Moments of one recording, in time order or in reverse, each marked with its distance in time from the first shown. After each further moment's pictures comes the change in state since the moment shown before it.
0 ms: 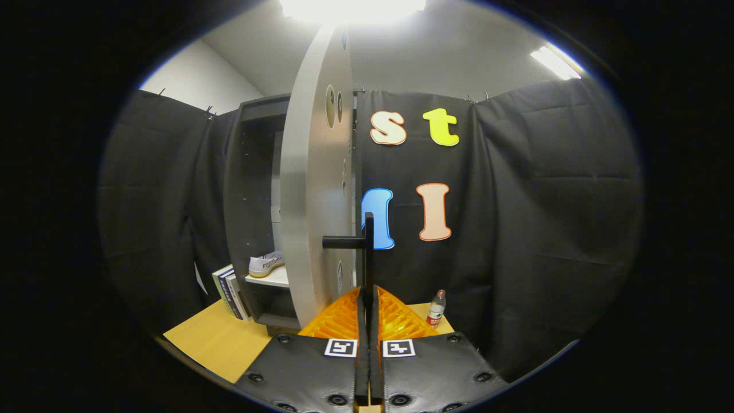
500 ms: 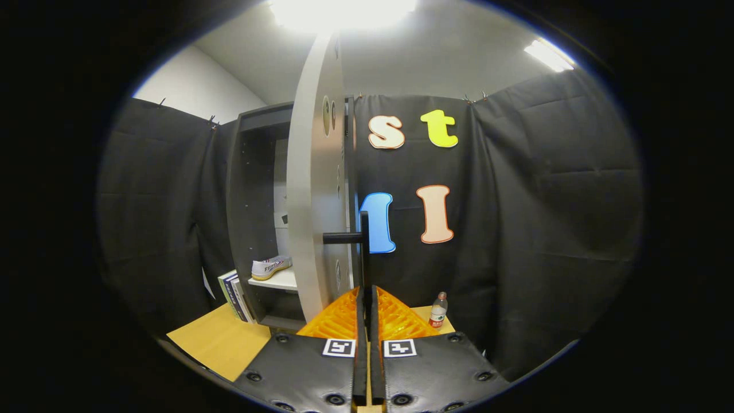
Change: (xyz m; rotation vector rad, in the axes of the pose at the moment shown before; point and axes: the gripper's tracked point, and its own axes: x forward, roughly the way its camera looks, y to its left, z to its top) arm -0.002 0.001 0.003 0.015 -0.036 0.056
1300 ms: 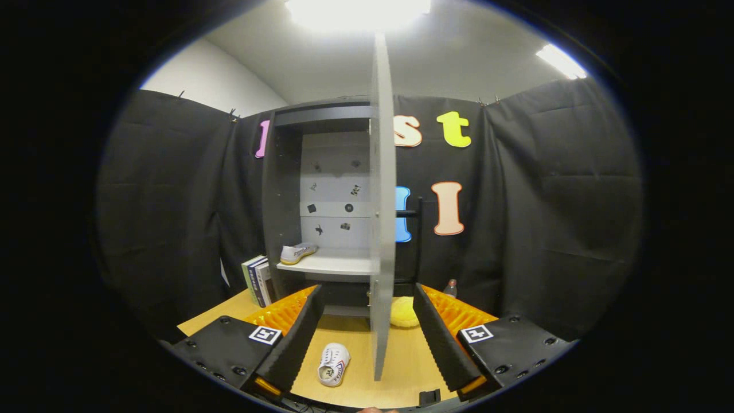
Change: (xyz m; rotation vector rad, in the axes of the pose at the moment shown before) arm -0.024 0.030 -0.015 -0.034 0.048 0.081
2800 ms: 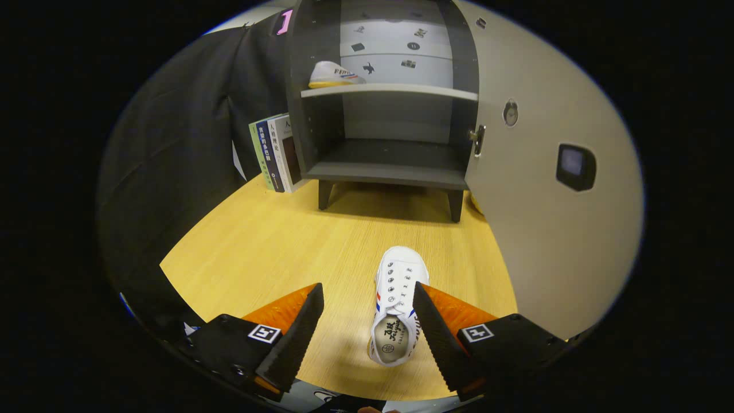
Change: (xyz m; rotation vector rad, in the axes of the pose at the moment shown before) arm 0.117 0.091 -0.303 -0.009 0.632 0.130
